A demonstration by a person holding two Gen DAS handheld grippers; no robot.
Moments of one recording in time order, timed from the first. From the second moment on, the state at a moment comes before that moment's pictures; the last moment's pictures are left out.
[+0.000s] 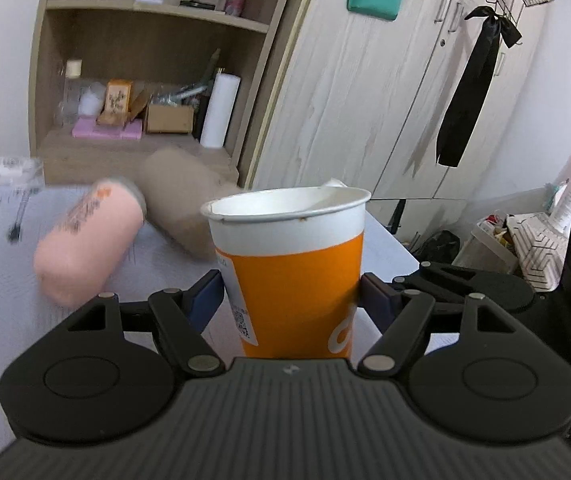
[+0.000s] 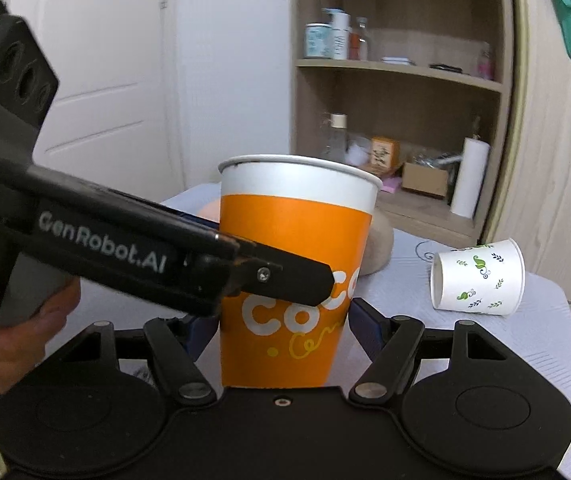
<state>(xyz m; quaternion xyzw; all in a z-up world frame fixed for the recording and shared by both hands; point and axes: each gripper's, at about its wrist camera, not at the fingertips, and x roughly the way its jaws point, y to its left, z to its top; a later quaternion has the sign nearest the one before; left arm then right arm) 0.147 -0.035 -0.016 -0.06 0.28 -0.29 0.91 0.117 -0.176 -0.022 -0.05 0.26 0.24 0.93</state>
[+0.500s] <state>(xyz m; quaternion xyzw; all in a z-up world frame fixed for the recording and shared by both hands) 0.165 -0.048 -0.016 -0.03 0.25 -0.27 0.93 0.135 -0.156 -0.037 -0.12 0.20 0.19 0.95</state>
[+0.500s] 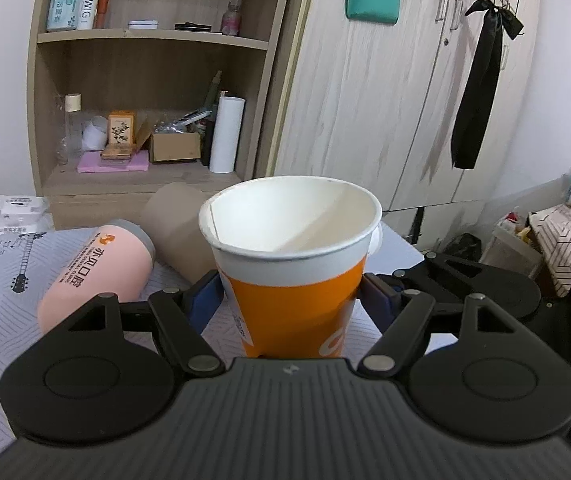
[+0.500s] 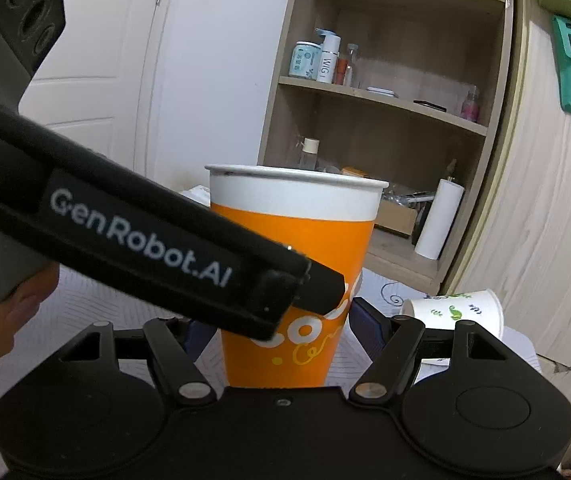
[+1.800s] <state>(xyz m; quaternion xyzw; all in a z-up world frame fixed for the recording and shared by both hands) 0.132 -0.050 -0.028 -0.06 0.30 -0.27 0.91 0.108 -0.193 -0.051 -0.04 0.20 0.20 0.96</state>
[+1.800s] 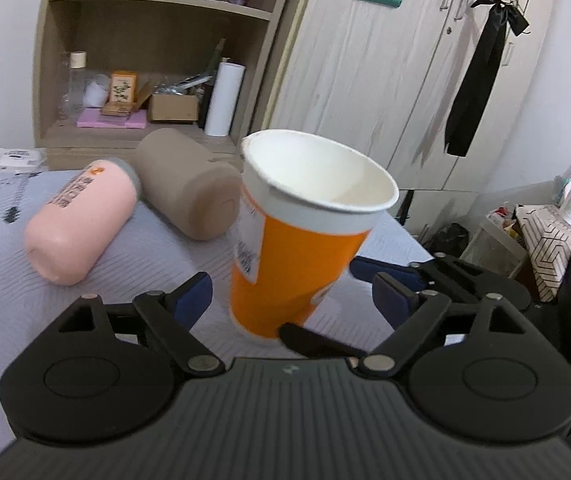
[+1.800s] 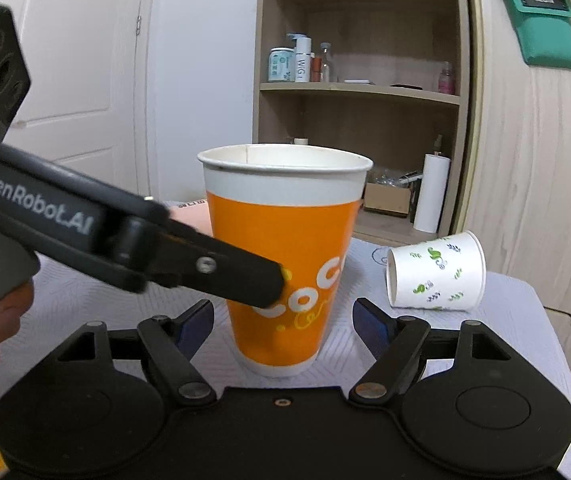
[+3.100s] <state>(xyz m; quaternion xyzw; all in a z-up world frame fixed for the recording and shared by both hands) -0.016 0.003 0.036 -0.02 0.24 -0.11 0.96 -0.016 -0.220 0.028 0.02 0.20 0.02 0.98</state>
